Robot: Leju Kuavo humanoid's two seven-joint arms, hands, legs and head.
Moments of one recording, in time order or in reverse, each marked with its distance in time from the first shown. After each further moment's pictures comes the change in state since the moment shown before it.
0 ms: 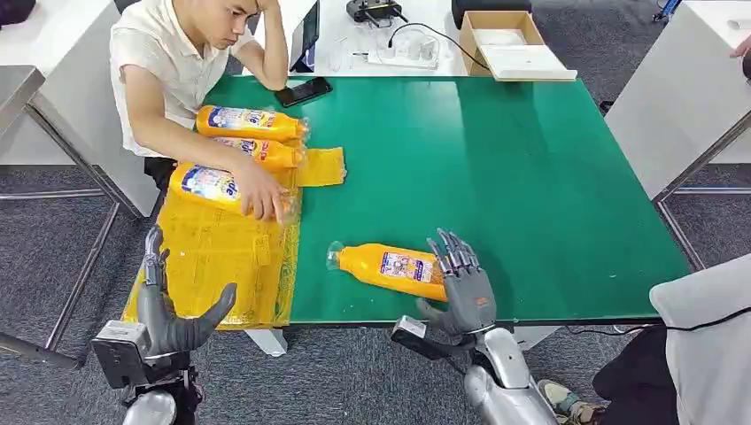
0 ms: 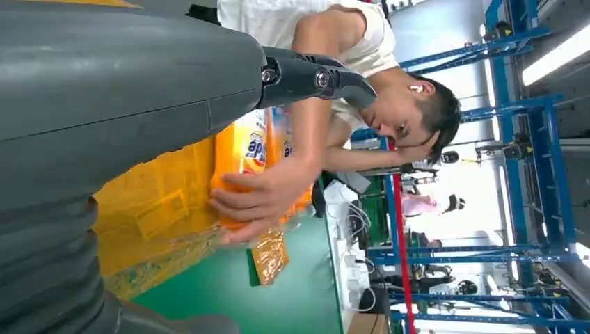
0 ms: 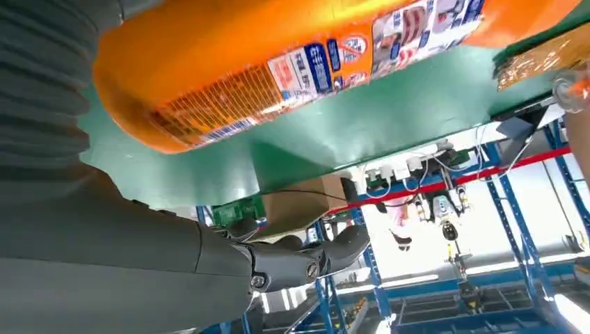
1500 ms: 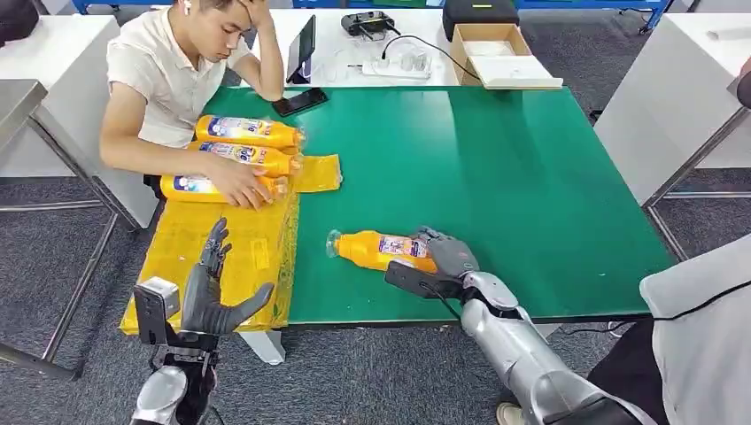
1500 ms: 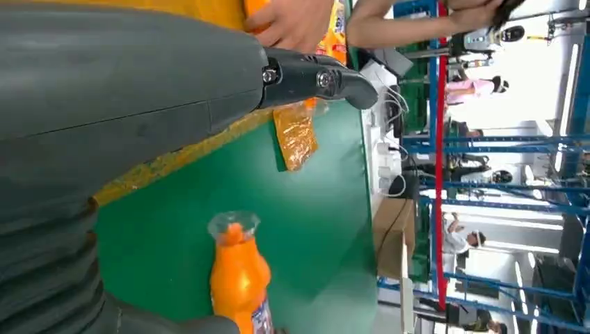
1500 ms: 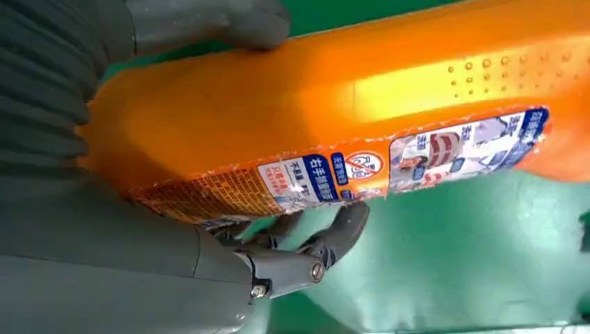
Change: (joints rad) left arm -0.118 0.019 -0.034 0.151 0.135 -0.296 0.162; right arm -0.337 -0.015 0.123 0.380 -0.181 0.643 0.200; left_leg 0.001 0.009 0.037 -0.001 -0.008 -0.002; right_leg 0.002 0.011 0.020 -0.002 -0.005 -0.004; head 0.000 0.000
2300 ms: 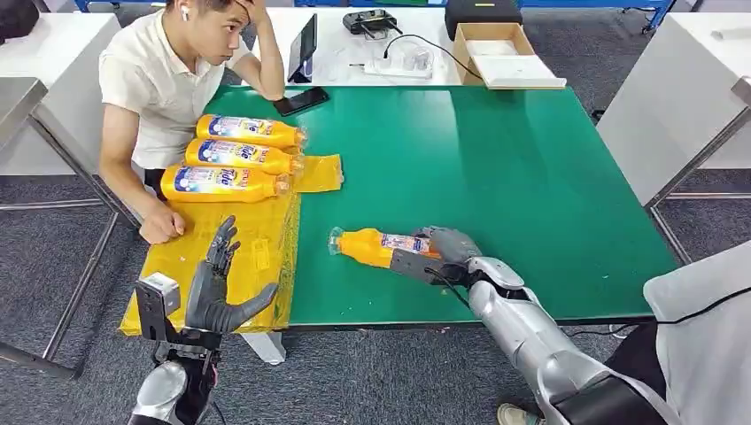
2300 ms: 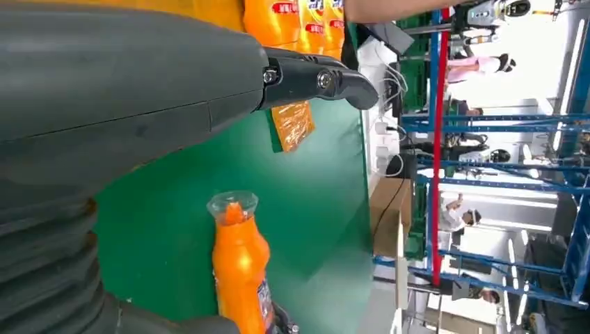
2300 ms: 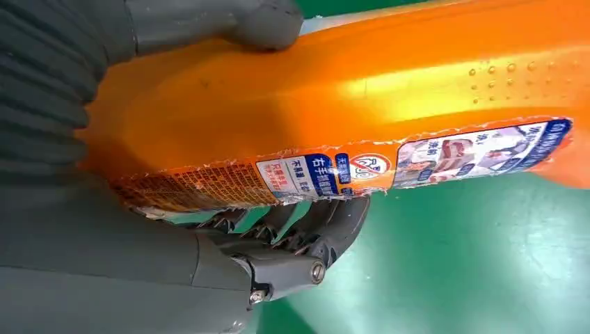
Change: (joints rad) left arm -0.017 0.010 -0.017 0.010 0.049 -0.050 0.008; right arm -0.077 -0.037 0.064 0.043 -0.057 0.114 -0.005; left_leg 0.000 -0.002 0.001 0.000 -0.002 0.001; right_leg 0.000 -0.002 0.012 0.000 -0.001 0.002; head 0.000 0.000
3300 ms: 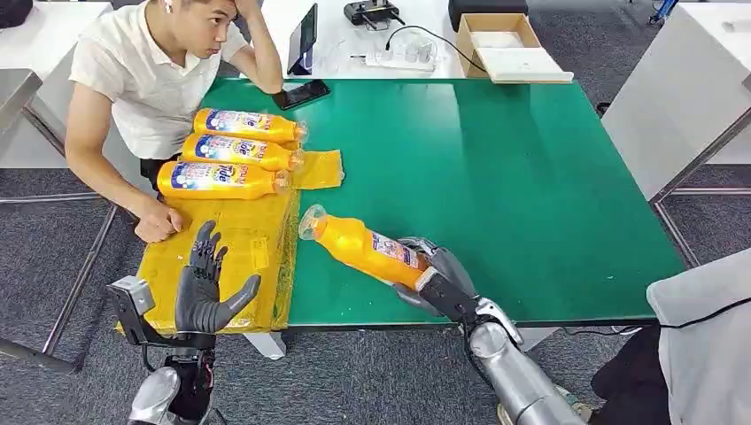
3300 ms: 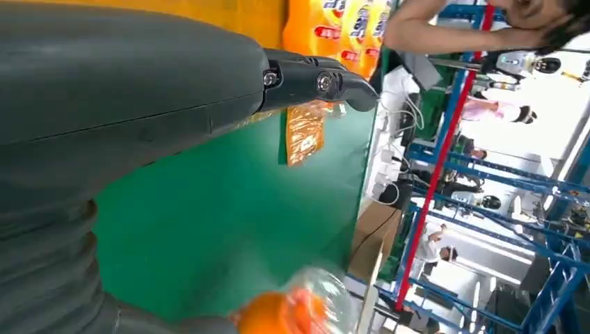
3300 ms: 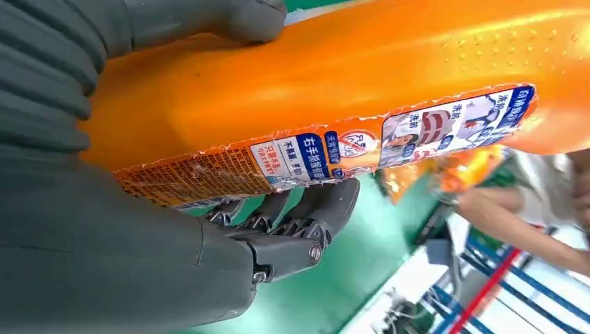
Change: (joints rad) left arm 0.019 0.002 0.000 -0.010 0.213 0.075 0.007; right arm 0.301 0.031 -0.139 -0.428 -0.457 -0.073 -0.374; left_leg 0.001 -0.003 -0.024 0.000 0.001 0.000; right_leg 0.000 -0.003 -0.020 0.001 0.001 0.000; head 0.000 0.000
